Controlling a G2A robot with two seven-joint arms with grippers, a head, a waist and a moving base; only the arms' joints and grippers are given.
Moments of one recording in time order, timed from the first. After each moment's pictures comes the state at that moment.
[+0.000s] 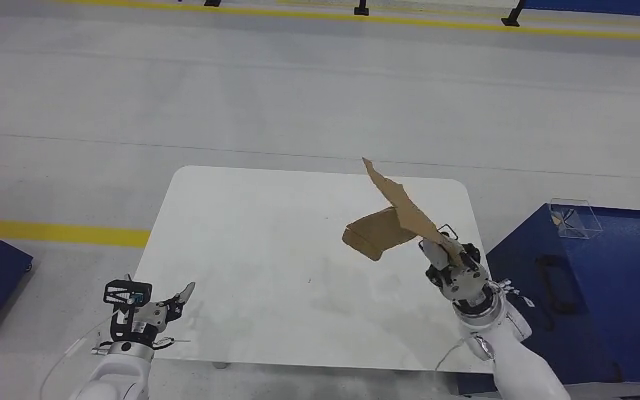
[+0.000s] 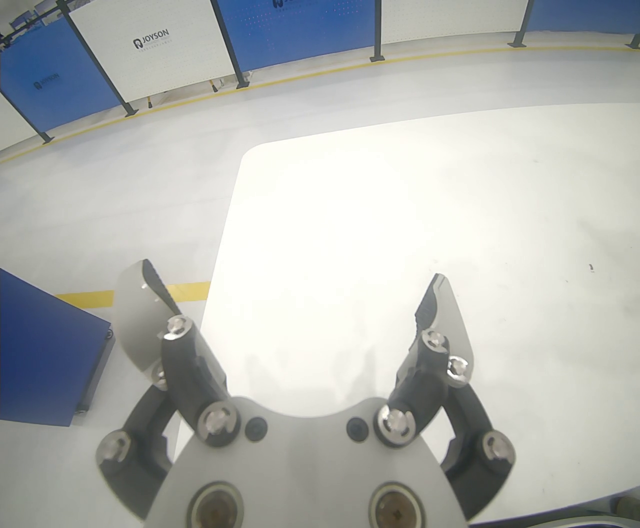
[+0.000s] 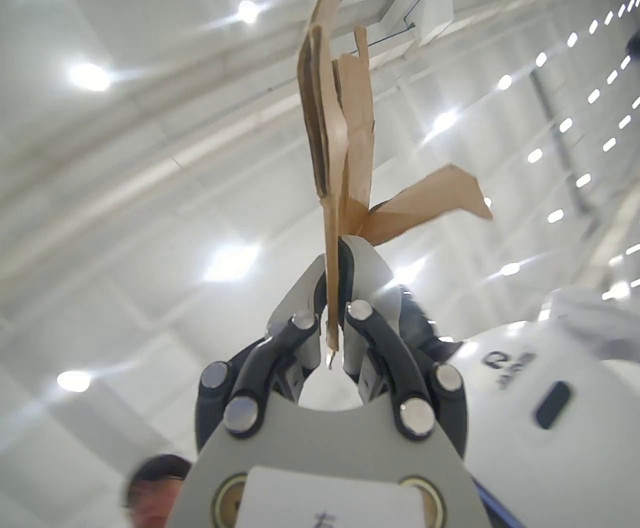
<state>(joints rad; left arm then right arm) 1.73 -1.15 -1.60 -1.80 1.33 0.00 0.00 -1.40 -1.03 1.38 -1.71 1.49 0.05 1.10</state>
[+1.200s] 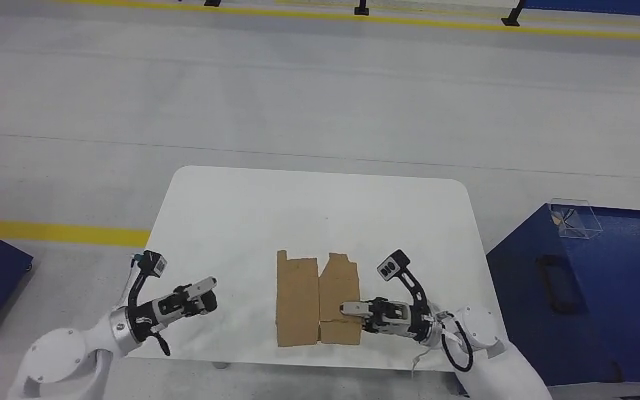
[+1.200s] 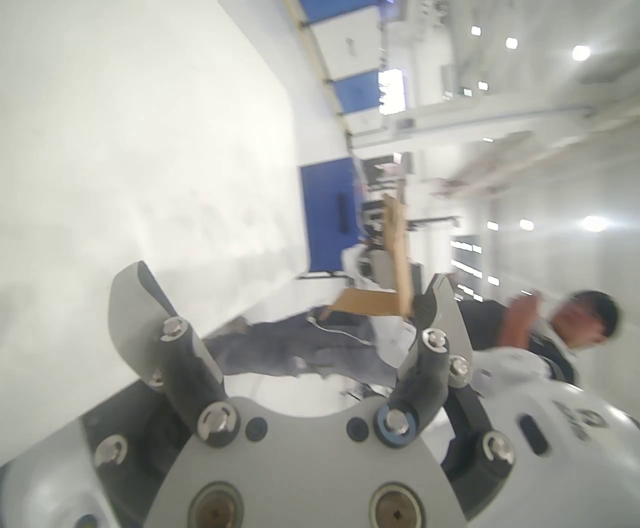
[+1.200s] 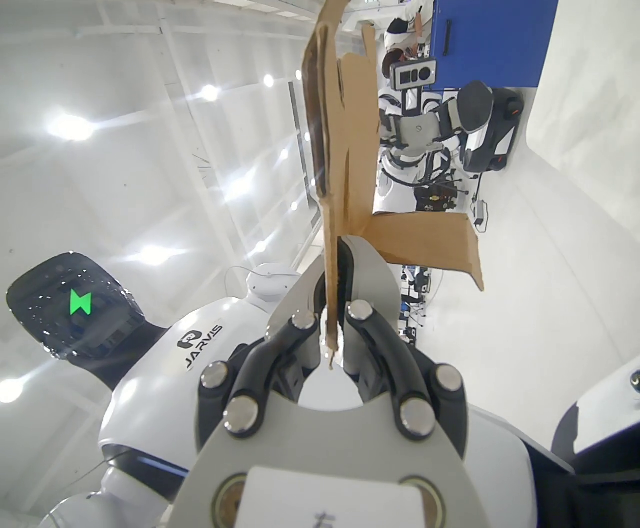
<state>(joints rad) 1.44 -1.13 -1.68 -1.62 -0.37 -0.18 -1.22 -1.31 -1.06 1.17 -1.58 0.74 -0.21 1.16</state>
